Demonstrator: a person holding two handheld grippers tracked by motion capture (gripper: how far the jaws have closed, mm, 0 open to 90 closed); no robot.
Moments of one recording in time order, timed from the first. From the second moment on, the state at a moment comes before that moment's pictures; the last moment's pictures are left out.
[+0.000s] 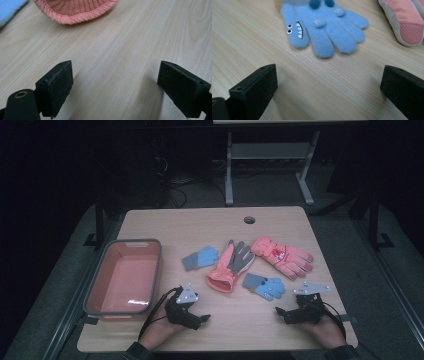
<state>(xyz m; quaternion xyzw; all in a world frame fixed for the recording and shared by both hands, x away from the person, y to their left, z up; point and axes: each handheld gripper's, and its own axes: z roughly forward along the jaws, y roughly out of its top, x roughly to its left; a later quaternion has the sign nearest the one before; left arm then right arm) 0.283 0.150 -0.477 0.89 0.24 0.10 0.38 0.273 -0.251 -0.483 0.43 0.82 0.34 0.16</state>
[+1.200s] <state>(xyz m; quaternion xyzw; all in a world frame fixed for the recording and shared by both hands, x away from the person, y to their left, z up) 0.284 0.156 -0.477 0.89 0.22 0.09 0.38 0.286 -0.237 -0.451 0.40 0.83 0.37 0.15</state>
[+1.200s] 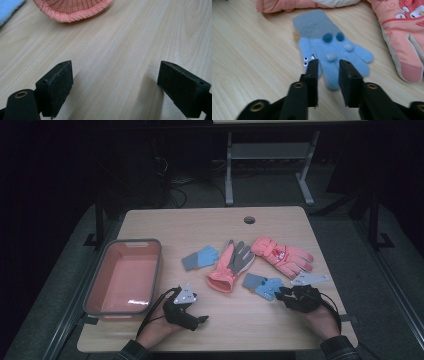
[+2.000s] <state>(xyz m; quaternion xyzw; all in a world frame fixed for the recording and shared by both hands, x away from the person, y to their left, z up) 0.283 0.157 -0.477 0.89 0.22 0.09 0.38 0.316 -0.210 -0.445 0.35 0.84 0.39 0.12</state>
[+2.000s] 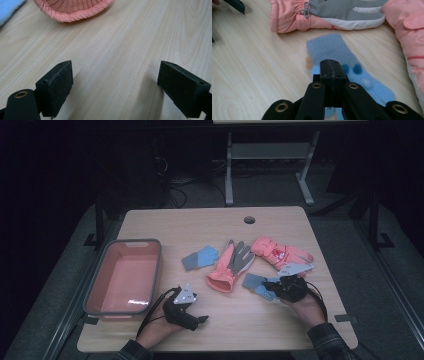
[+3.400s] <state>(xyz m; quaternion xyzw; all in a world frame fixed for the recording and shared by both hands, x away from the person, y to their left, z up) 0.283 0.156 -0.477 0.89 0.22 0.09 0.38 0.350 -0.160 -0.461 0.35 0.86 0.37 0.09</state>
